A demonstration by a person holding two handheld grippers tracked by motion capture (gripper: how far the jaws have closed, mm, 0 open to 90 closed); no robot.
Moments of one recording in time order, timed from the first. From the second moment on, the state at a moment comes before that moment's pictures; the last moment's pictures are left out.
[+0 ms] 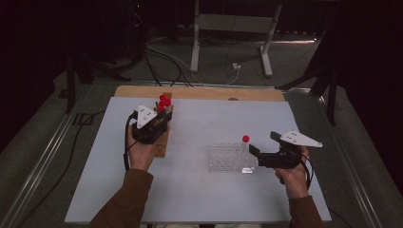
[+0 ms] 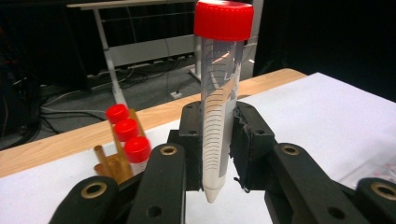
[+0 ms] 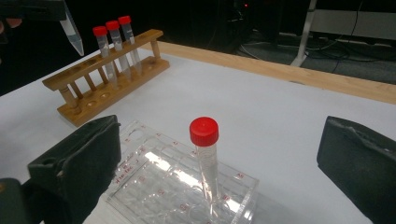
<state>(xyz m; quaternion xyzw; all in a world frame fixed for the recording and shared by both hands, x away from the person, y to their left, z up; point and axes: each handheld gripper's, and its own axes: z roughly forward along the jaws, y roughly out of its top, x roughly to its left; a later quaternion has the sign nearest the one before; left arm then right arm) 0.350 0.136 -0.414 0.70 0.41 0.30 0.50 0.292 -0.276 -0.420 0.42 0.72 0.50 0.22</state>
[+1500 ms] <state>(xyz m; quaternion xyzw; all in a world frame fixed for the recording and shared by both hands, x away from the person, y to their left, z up) 0.369 0.155 -0.456 0.71 0.47 0.28 0.44 0.291 -0.275 -0.423 0.42 0.72 0.50 0.21</state>
